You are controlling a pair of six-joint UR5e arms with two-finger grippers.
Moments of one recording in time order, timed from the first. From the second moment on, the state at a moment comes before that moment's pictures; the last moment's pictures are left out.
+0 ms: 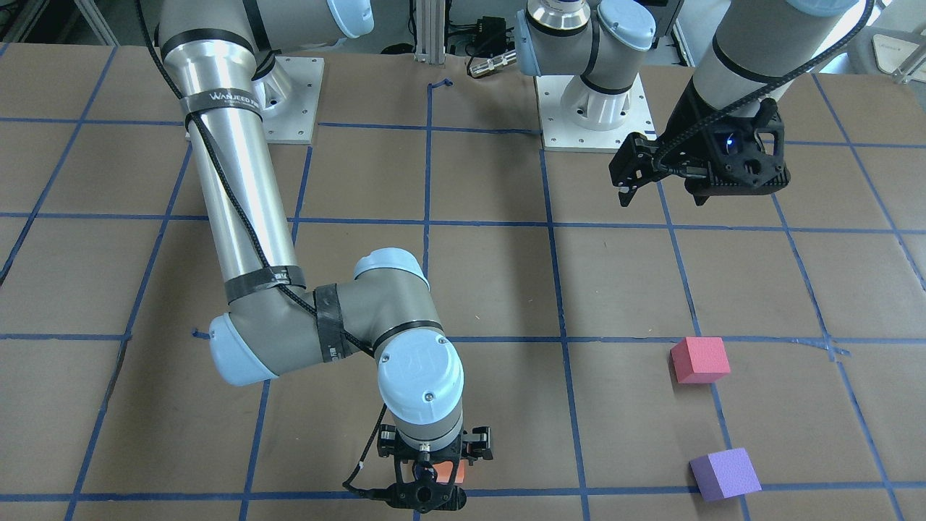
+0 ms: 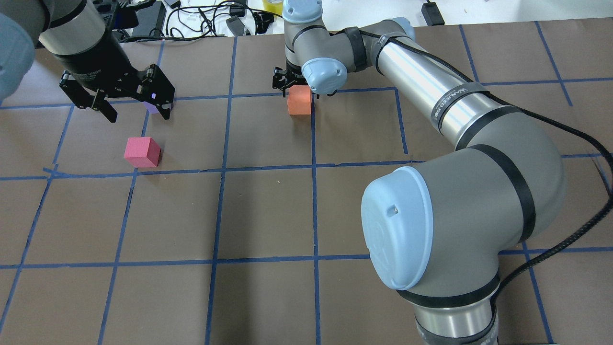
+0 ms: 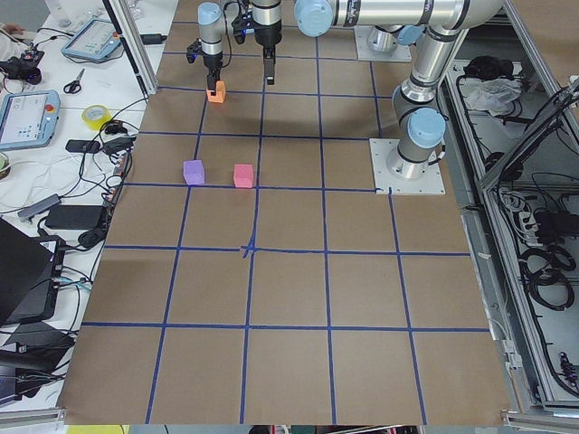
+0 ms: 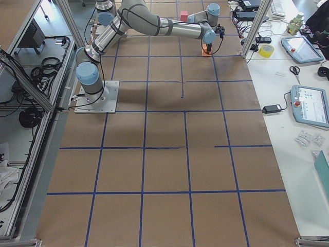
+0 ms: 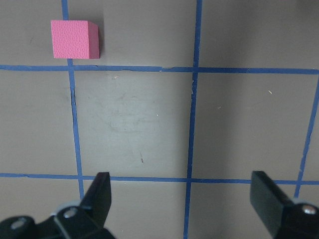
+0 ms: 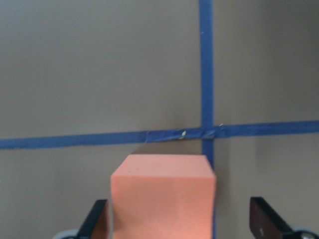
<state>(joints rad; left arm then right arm) -1.50 -1.59 -1.54 -1.60 1.60 0.04 1.88 -0.70 1.00 -2.01 -1.55 0.37</state>
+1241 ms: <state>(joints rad) -1.68 -1.86 -1.51 -1.20 1.56 -0.21 1.61 -1.55 1.58 -1.68 -1.57 0.14</state>
